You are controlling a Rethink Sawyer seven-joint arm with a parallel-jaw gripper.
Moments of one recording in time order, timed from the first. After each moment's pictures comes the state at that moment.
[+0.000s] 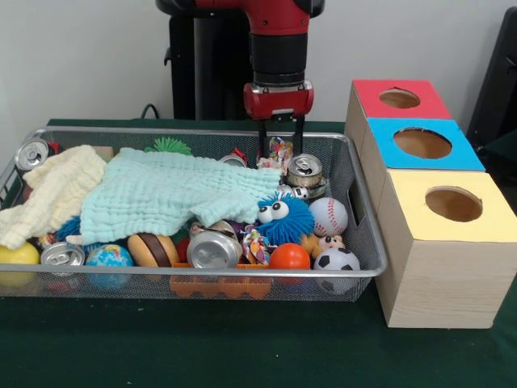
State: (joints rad) arm -0.33 -0.55 0.04 2.09 -0.40 -0.20 1.57
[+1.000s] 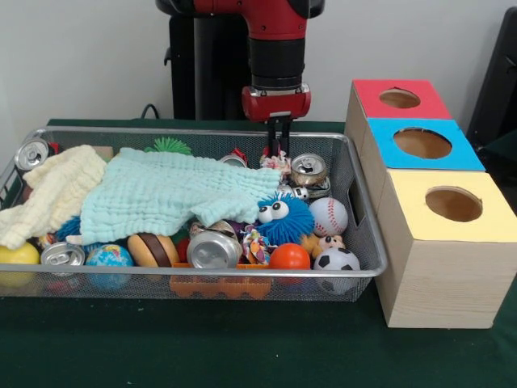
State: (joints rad) arm -0.32 -0.53 0.02 2.09 -0.40 -0.21 1.57
